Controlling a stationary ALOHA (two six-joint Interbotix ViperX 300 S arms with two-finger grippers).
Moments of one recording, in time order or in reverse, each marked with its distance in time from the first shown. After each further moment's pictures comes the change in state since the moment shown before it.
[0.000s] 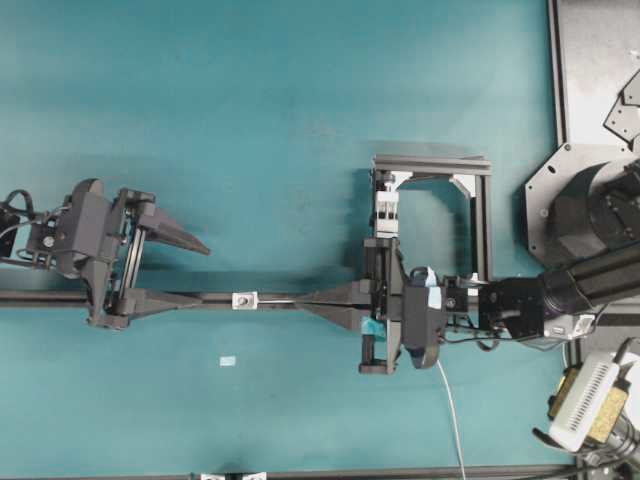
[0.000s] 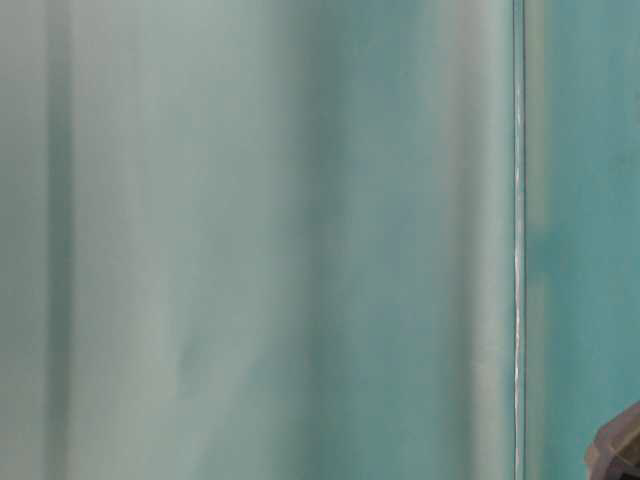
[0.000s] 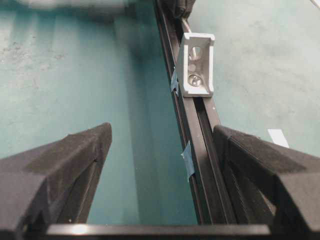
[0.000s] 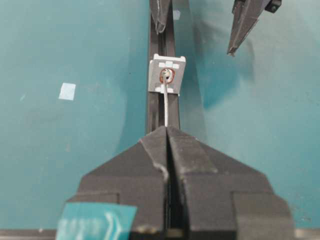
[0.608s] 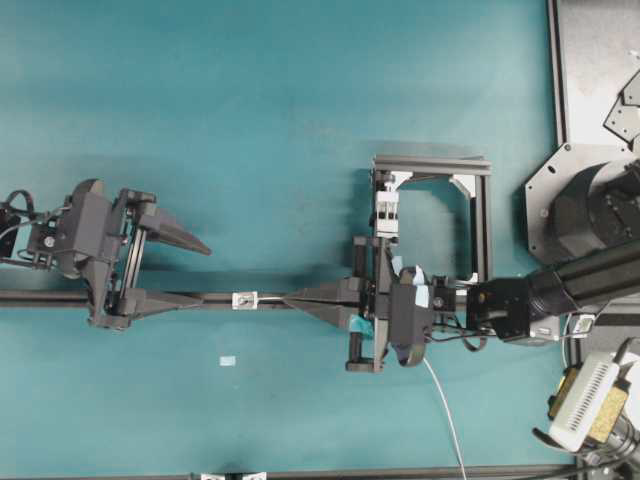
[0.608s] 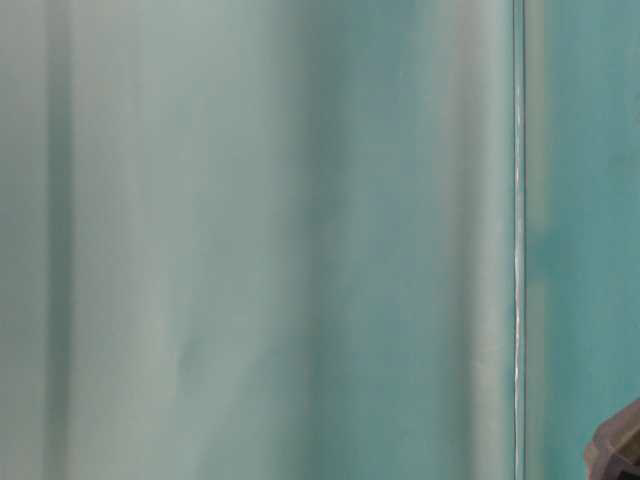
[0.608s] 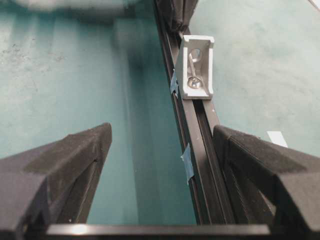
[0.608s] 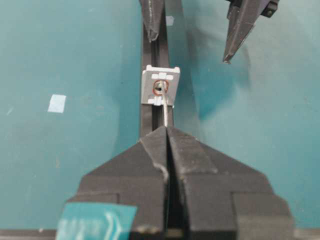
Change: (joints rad) left arm 0.000 0.000 -0.002 0.000 0.000 0.002; right arm -0.031 0.029 -0.041 0.000 0.000 -0.006
